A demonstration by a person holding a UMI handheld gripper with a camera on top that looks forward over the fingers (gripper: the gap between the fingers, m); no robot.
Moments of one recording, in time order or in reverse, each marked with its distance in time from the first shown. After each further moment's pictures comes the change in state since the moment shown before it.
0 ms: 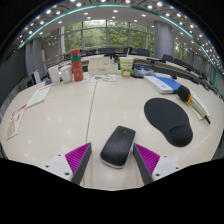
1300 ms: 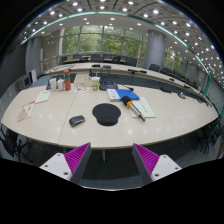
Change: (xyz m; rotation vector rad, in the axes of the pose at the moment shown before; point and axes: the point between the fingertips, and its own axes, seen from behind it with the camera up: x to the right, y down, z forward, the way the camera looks) arm 0.218 0.030 -0.374 0.043 0.113 -0.070
